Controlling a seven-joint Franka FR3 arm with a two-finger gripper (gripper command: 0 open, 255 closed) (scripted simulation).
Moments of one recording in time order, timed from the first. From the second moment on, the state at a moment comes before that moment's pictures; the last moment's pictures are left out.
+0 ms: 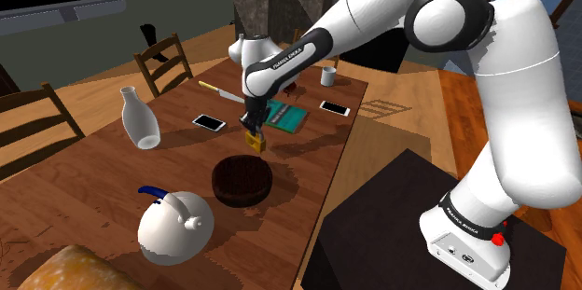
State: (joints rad) arm 0.25 0.67 0.11 -1.68 -0.03 2.33 0.20
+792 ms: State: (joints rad) arm 0.24 0.57 0.11 -1.67 -0.02 2.22 0.20
